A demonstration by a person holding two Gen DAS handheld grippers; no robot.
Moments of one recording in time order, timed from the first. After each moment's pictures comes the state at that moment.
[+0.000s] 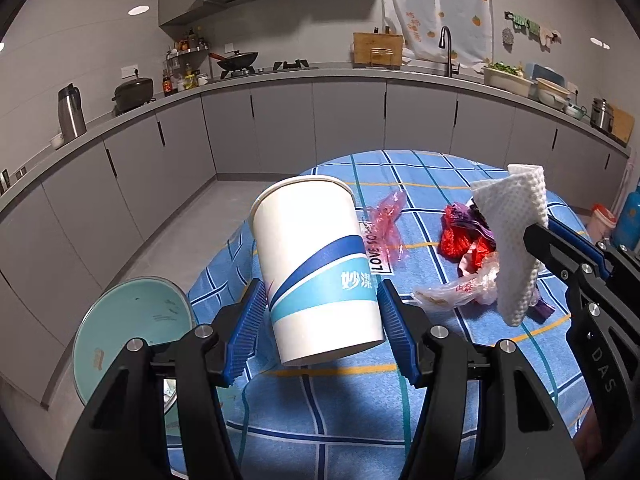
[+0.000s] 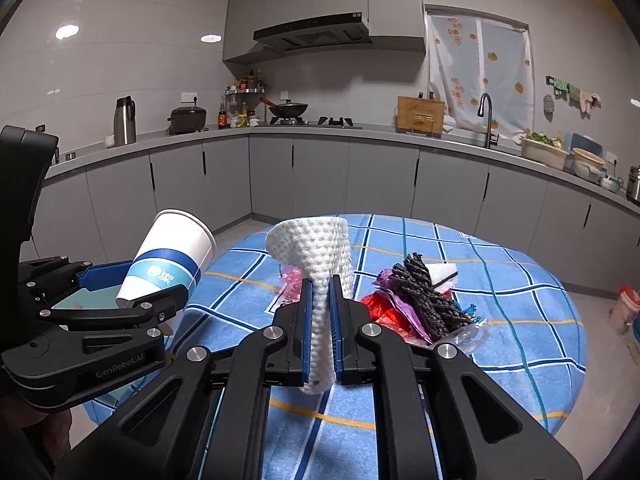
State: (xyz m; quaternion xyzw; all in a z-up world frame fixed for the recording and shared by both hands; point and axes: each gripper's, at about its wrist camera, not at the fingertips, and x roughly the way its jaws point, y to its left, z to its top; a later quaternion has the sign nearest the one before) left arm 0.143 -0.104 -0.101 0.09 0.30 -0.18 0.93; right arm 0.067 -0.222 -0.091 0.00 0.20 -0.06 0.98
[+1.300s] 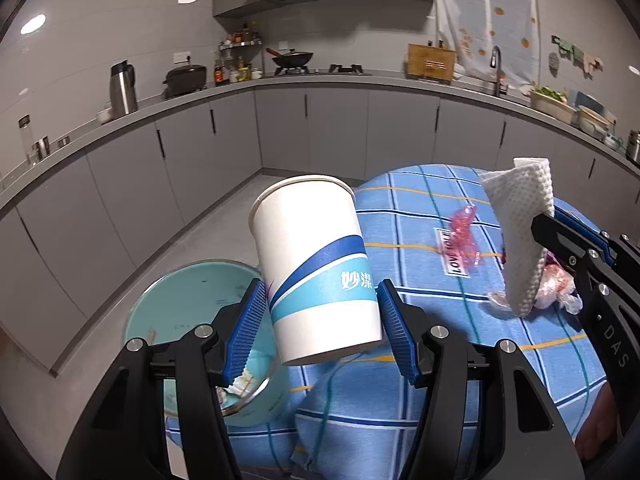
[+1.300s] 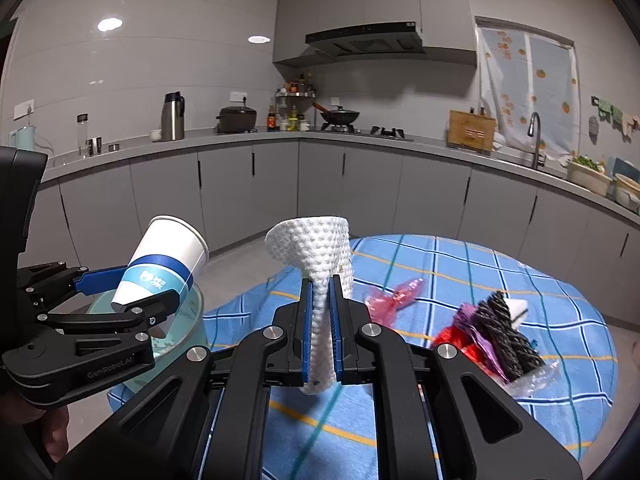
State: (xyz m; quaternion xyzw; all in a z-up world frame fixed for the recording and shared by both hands) left arm 0.151 -0.013 -0.093 0.05 0.30 -0.10 0.95; right arm 0.100 -0.160 -0.076 -0.02 0.19 0.02 0.98
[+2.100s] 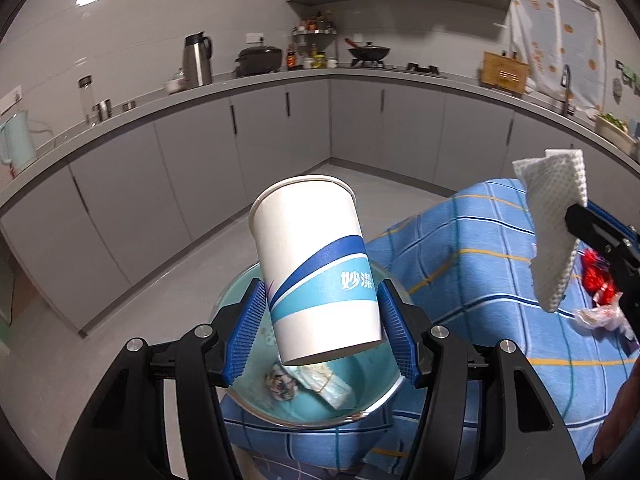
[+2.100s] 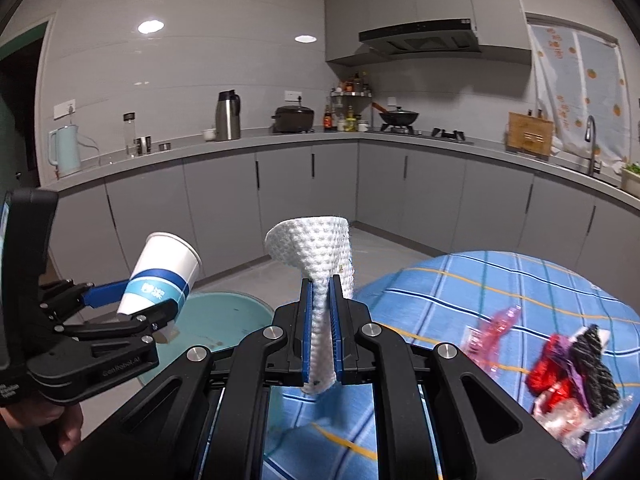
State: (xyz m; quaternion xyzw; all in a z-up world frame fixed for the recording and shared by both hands) left arm 0.176 0.081 -0.100 0.01 0.32 0.02 0.95; right arm 0.152 -0.085 -0.065 -0.02 0.19 0.12 0.97
